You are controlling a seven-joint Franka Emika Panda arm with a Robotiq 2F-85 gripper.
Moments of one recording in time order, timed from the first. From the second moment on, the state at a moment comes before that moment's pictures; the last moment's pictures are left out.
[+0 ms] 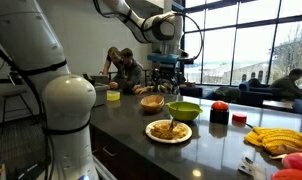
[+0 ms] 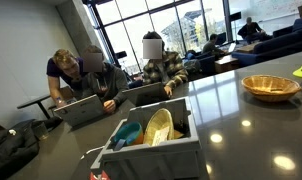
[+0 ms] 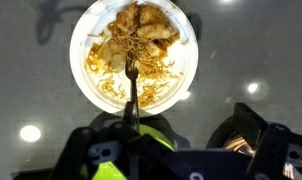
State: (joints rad) arm -0.02 -0.37 -0.20 -2.41 0.04 2.00 -0.40
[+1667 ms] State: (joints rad) arm -0.02 -0.18 -0.21 -2.51 0.30 2.44 -0.56
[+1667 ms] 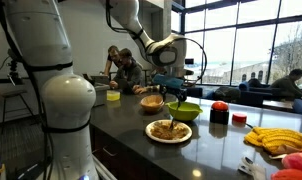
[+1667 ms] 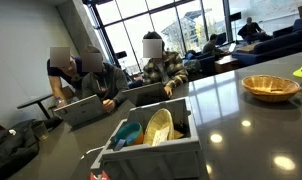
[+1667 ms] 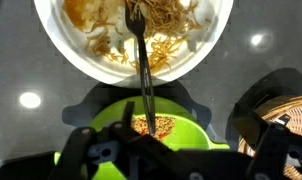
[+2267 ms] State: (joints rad) arm -0.03 -0.17 -0.22 -2.53 0.34 2.49 -0.60
